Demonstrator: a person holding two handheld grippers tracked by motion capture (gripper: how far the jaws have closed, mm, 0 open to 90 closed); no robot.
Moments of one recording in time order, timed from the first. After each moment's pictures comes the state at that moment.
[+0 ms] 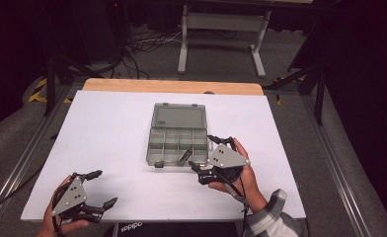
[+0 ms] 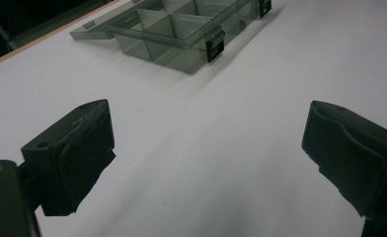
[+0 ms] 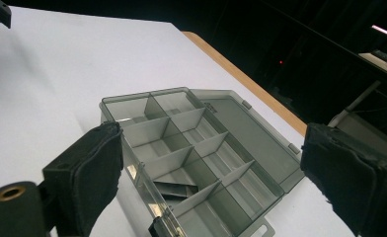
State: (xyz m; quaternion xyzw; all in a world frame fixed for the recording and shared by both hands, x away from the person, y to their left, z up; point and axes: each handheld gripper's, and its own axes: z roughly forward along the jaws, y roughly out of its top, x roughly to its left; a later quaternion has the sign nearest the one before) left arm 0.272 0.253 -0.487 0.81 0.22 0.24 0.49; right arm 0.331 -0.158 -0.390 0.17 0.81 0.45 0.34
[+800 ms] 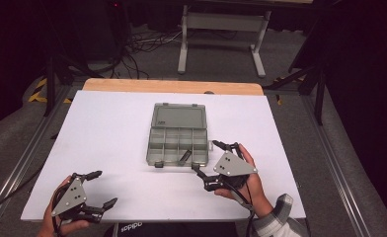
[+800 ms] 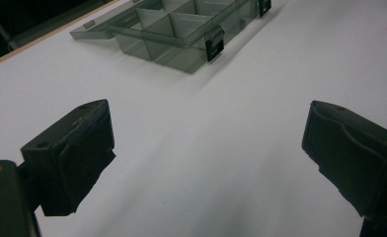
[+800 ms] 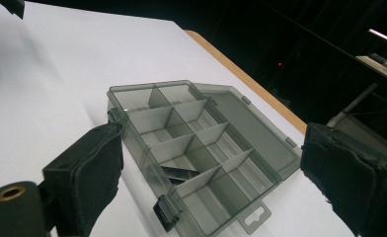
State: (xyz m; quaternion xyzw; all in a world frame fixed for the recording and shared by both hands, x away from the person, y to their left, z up) left arm 0.271 0.253 -0.486 0.81 0.22 0.24 0.49; right arm 0.316 -0.173 -0.393 0.16 0.81 0.45 0.34
